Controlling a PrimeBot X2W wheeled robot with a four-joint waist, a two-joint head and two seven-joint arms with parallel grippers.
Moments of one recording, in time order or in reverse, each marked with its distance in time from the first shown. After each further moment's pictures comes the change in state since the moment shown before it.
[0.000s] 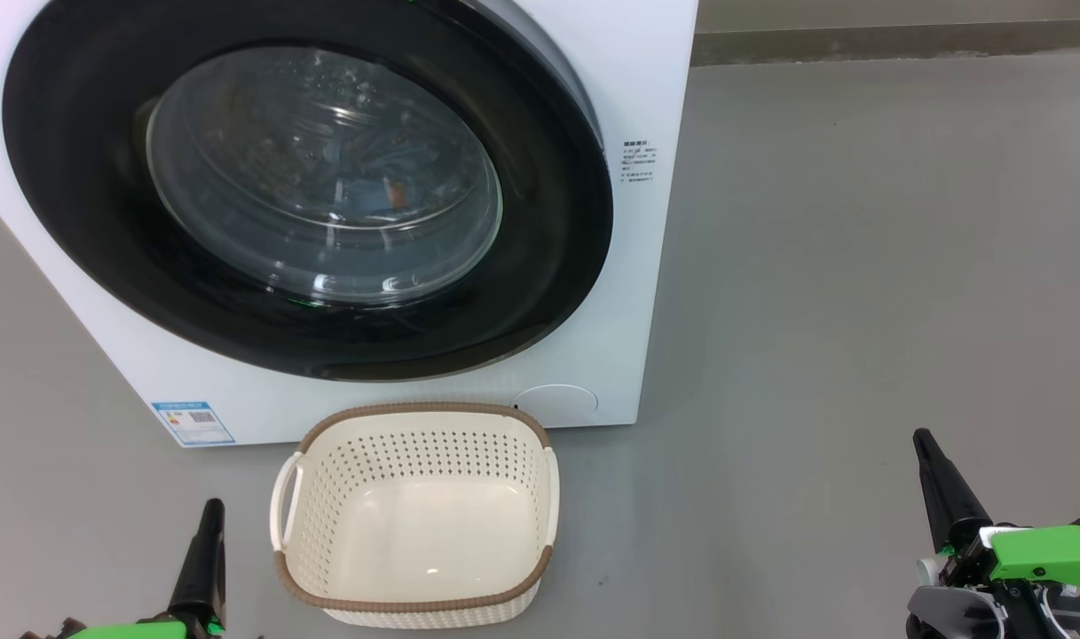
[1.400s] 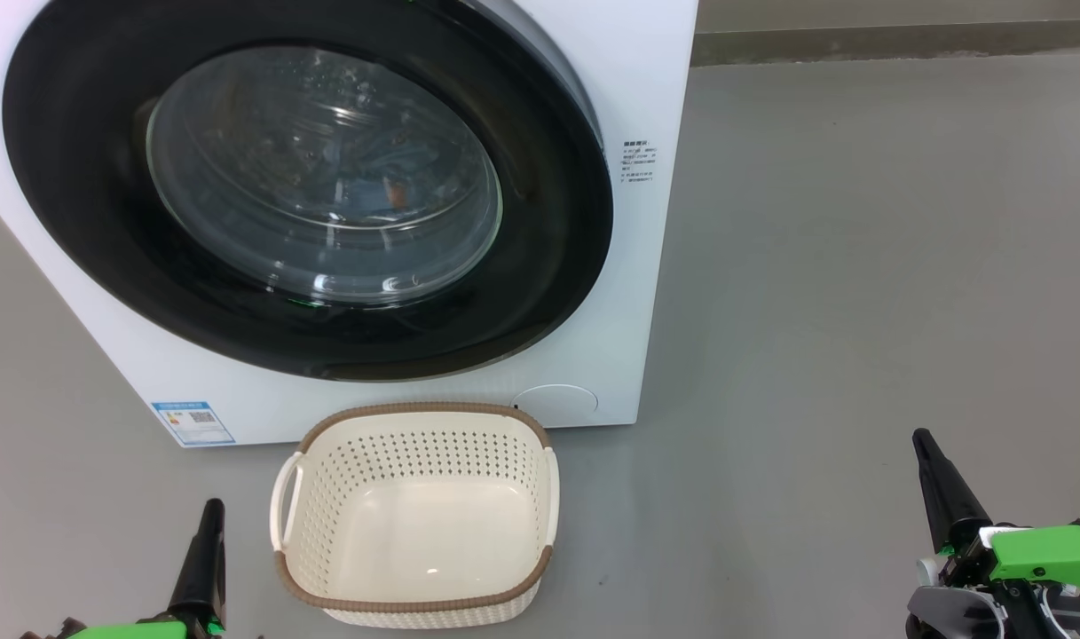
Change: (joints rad) left arm 0.000 0.000 0.000 0.000 0.000 0.000 0.000; right arm 0.000 0.000 -0.001 0.000 0.000 0.000 0.003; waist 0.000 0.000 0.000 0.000
